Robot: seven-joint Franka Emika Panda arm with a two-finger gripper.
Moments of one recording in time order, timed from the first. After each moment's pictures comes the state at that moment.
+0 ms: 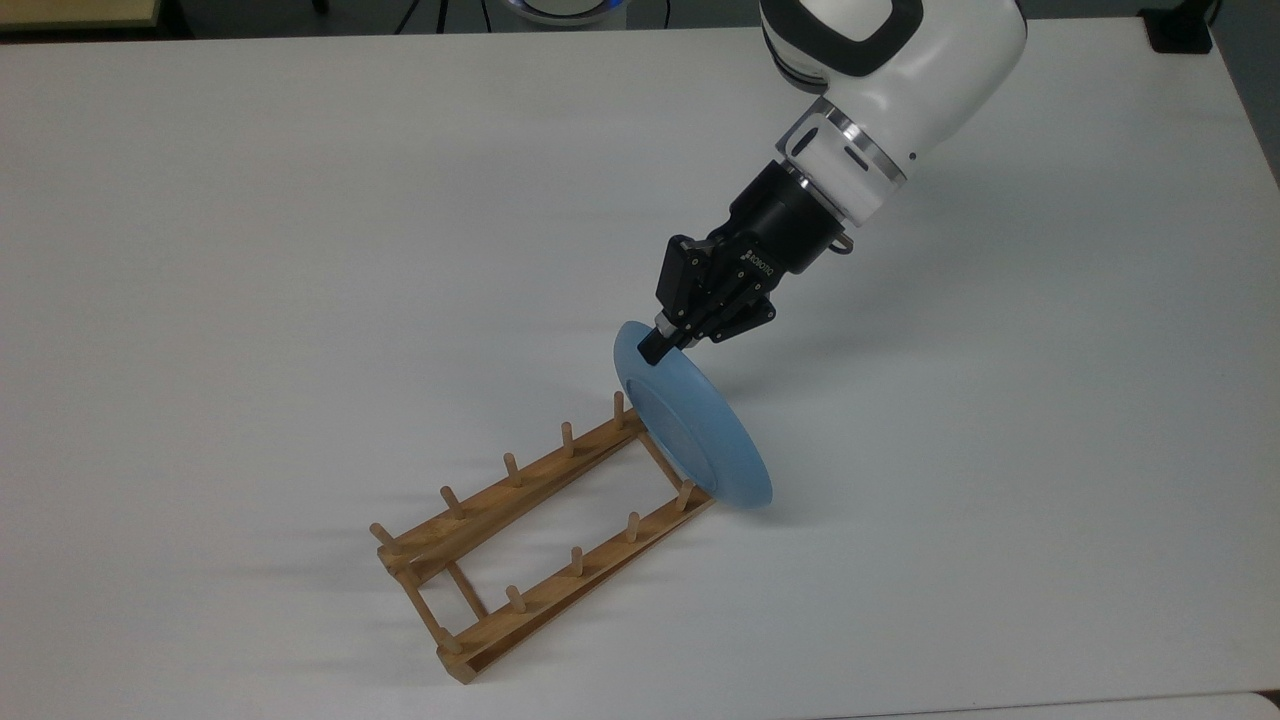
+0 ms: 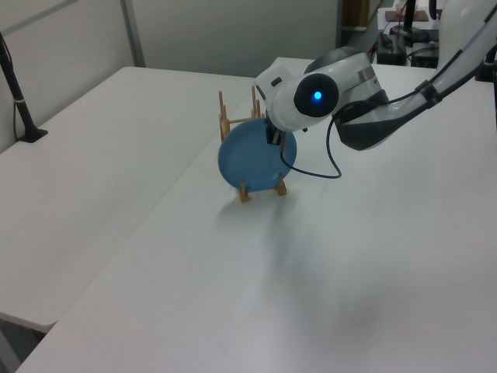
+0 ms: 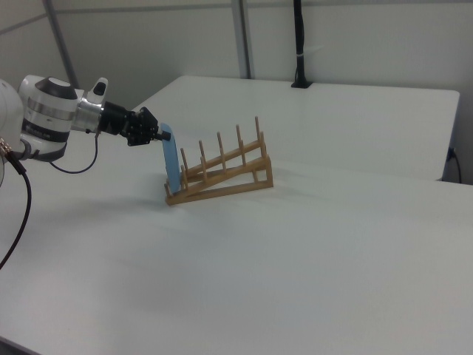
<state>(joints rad) 0.25 0.48 0.22 -1.53 -1.23 1.96 0.64</state>
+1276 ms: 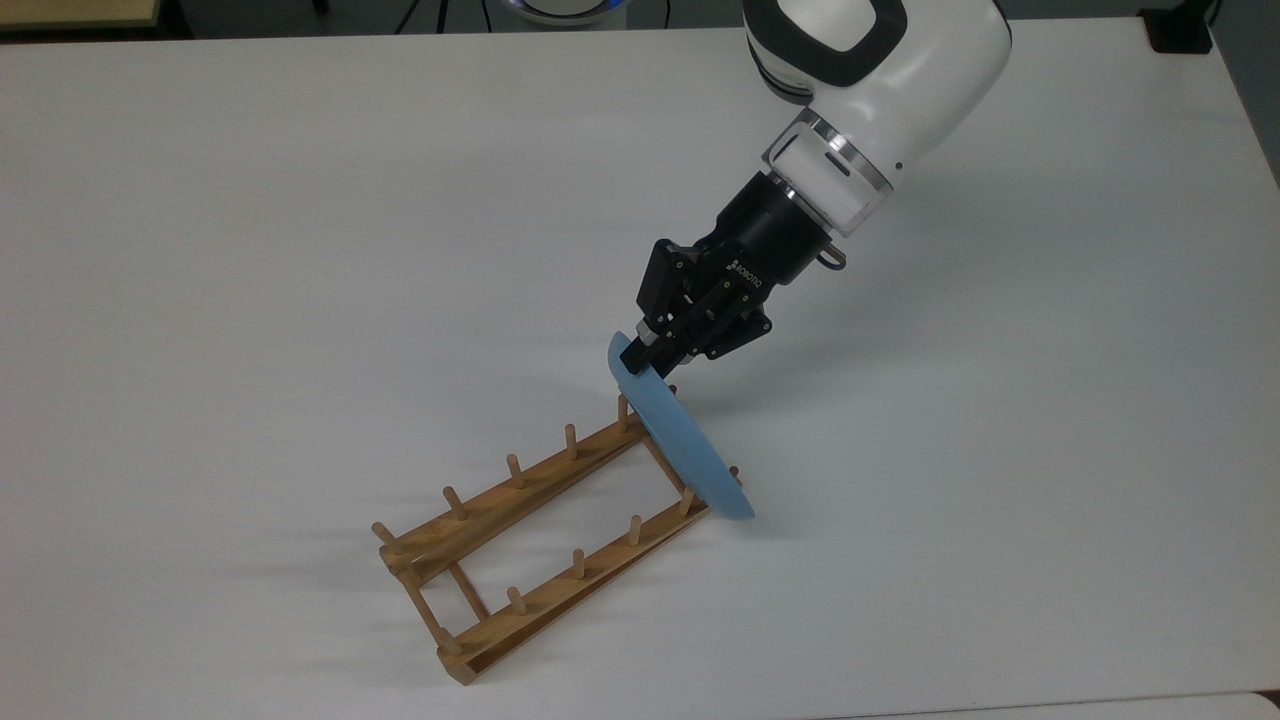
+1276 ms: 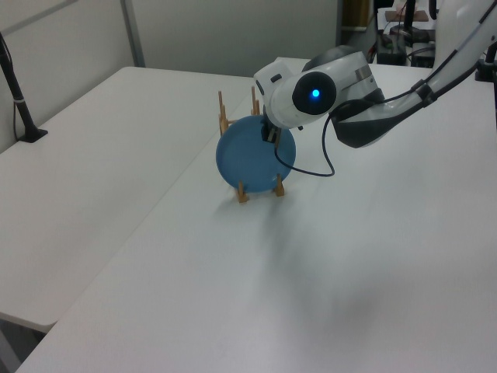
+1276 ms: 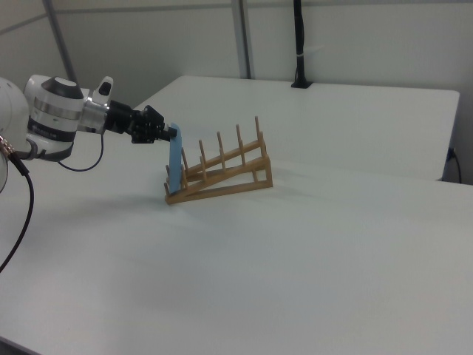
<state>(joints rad) 0.24 0.49 0.21 -1.51 -1.25 1.99 0.71</state>
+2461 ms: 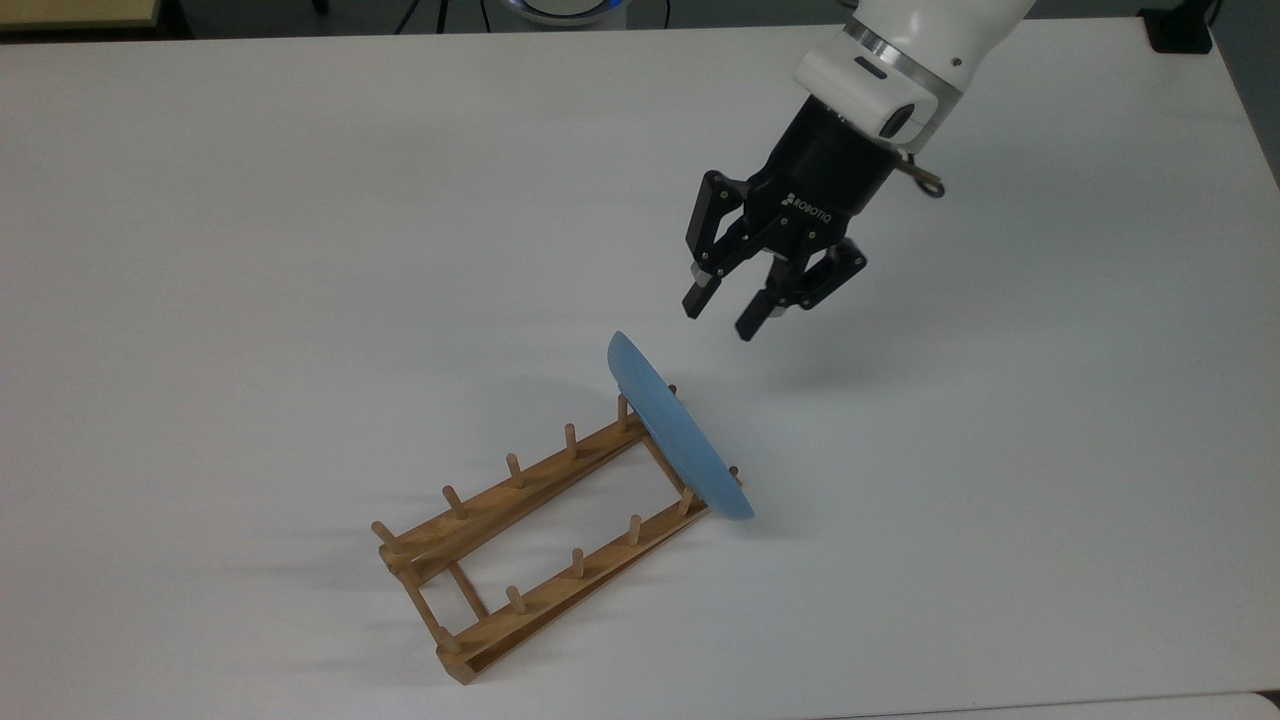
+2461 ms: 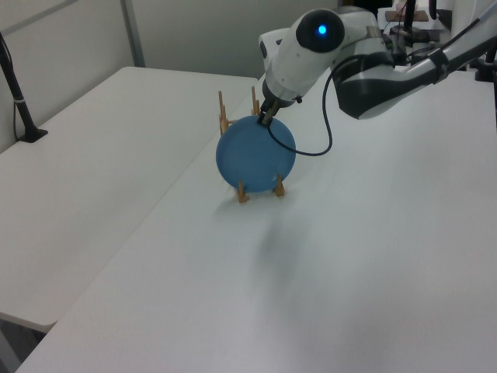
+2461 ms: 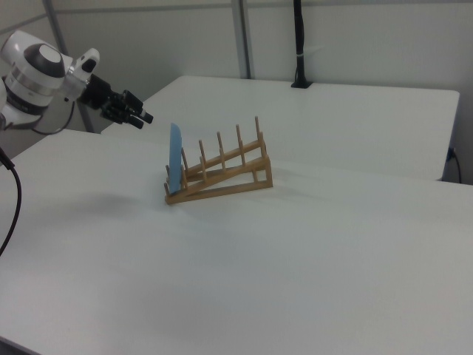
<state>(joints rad) 0.26 0.42 0.23 -1.43 -0.91 1.99 0.74</state>
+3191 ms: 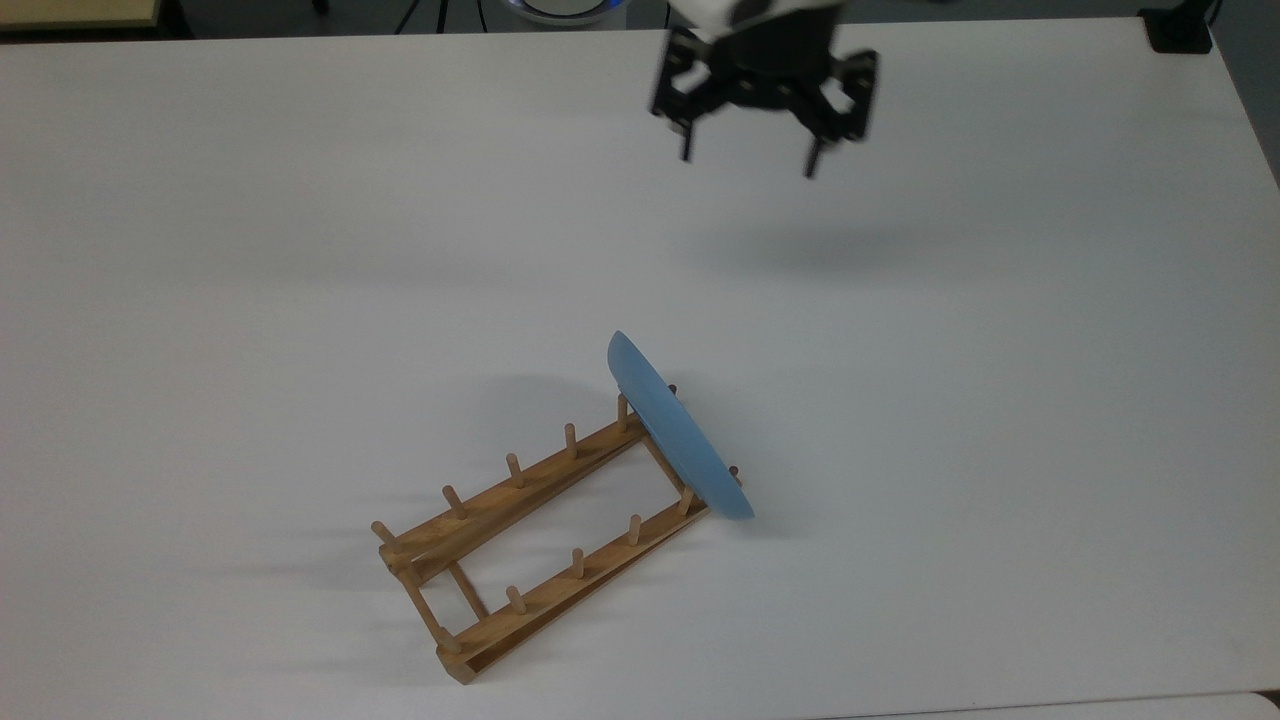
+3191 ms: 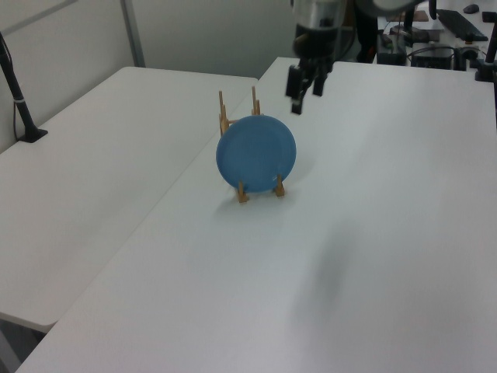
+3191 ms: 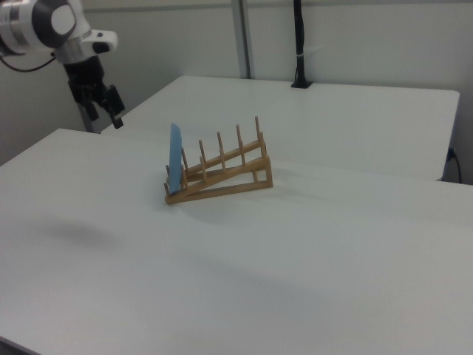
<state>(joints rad) 0.19 0.25 0.14 -1.38 -0.08 1.72 0.47</state>
